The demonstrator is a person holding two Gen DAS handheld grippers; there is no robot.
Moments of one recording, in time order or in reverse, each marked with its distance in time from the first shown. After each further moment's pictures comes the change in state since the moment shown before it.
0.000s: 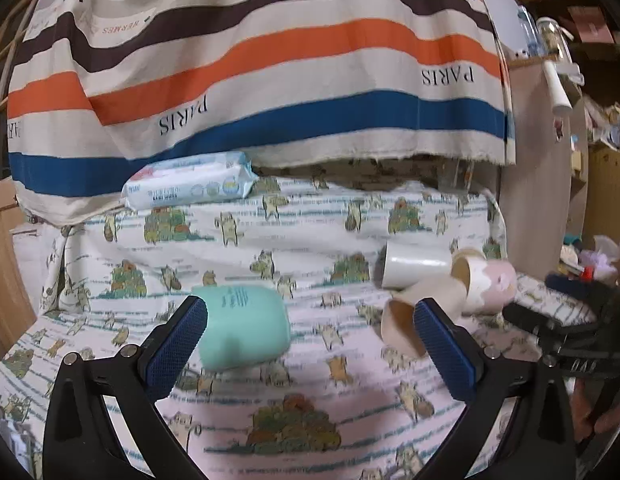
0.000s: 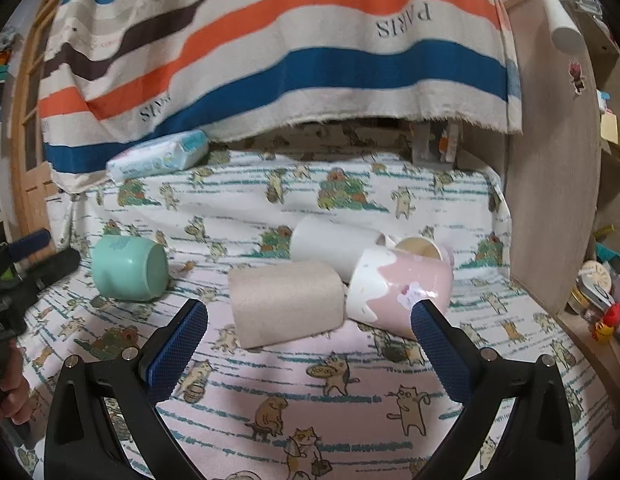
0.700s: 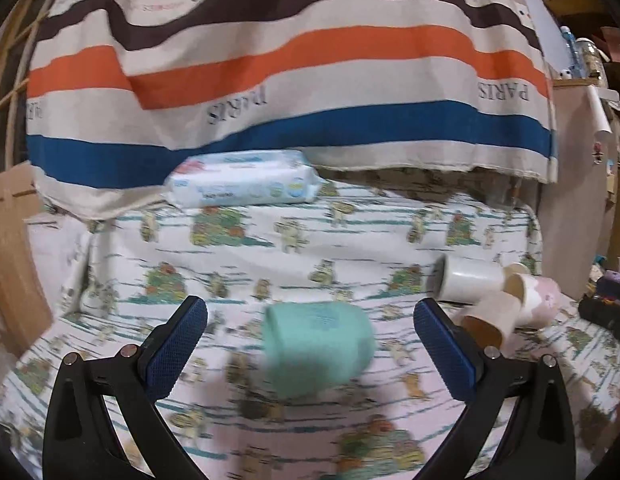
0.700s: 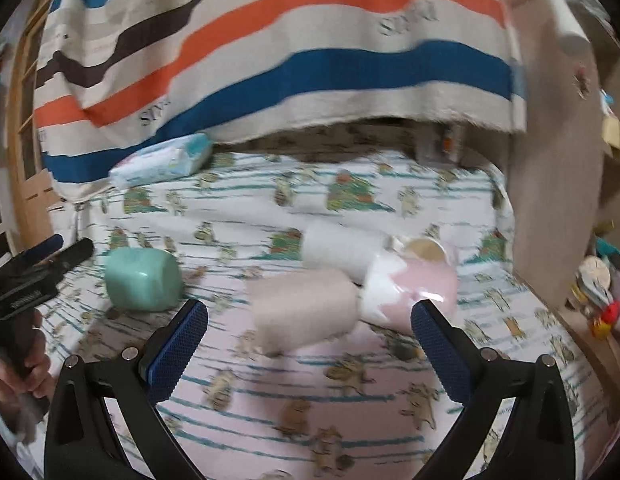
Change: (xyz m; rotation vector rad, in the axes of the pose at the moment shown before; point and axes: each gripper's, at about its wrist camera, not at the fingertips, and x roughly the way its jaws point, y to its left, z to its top) left arm 0.016 0.076 0.006 -0.052 0.014 0.073; right arm -0.009 0.024 0.034 0.023 0.041 0.043
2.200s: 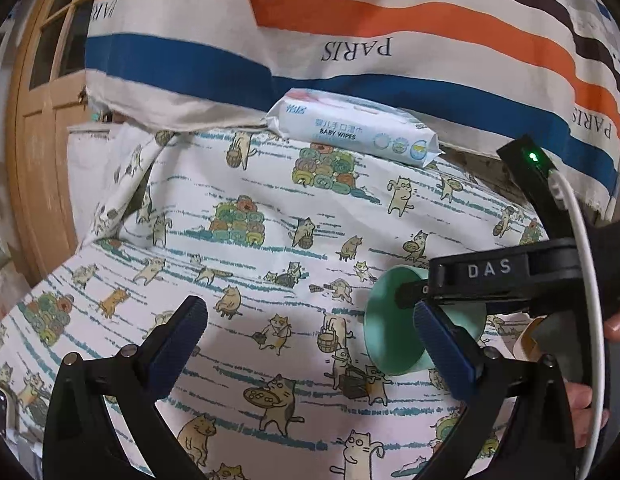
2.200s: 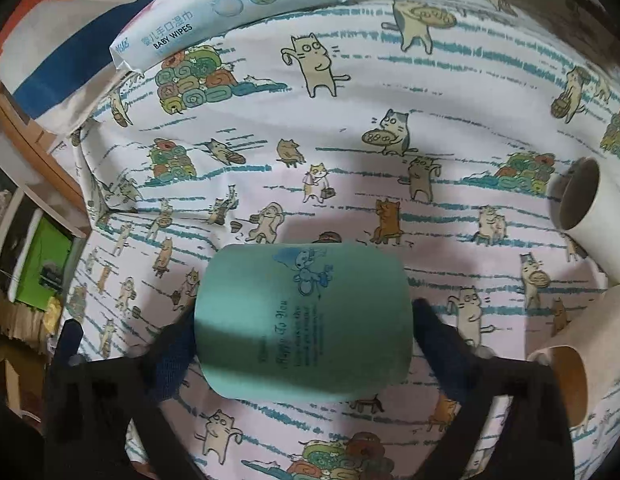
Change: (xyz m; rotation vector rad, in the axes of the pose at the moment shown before) left arm 0.028 0.089 -0.028 -0.220 0.155 0.105; right arm 0.221 0.201 0.037 0.031 0.672 0.211
